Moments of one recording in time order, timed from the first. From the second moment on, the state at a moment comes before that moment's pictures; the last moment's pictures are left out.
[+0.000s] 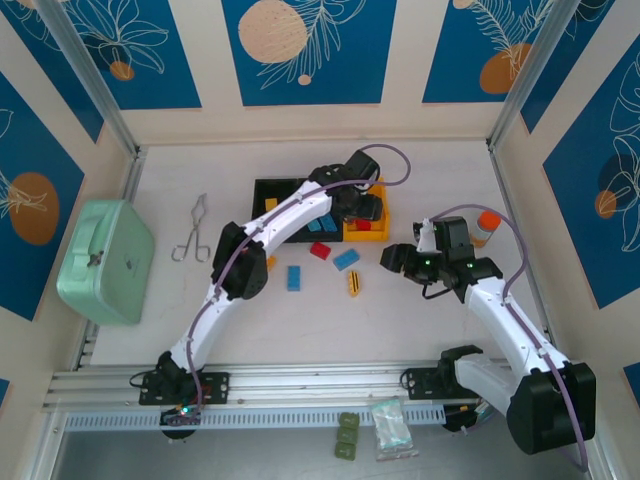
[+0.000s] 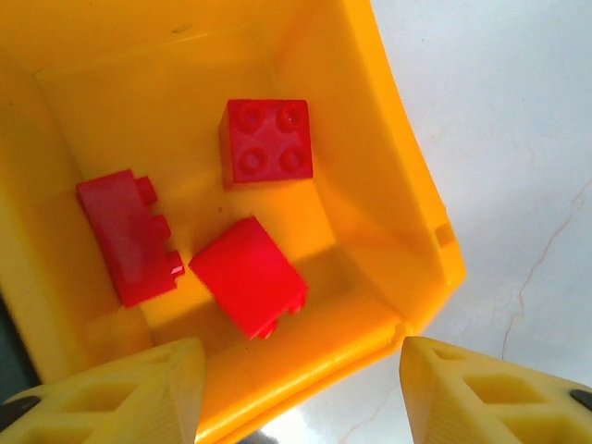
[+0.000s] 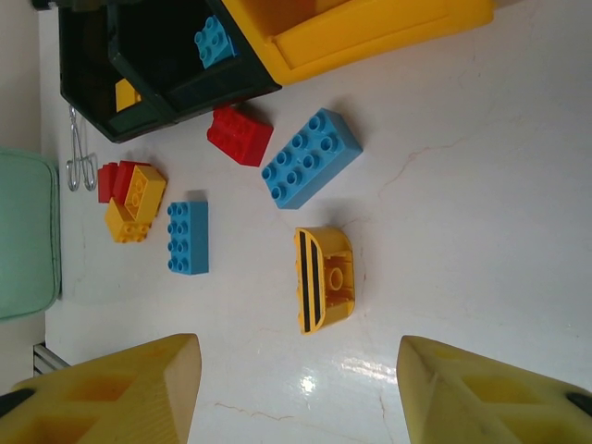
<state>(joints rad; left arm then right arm) -0.79 2.42 2.35 -0.94 0.07 -0.50 0.19 0.99 0.67 -0.57 -0.50 0.55</state>
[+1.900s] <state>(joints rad) -0.70 1.23 0.83 -0.67 0.03 -0.71 0.67 1.80 1.05 -0.41 0.06 0.22</state>
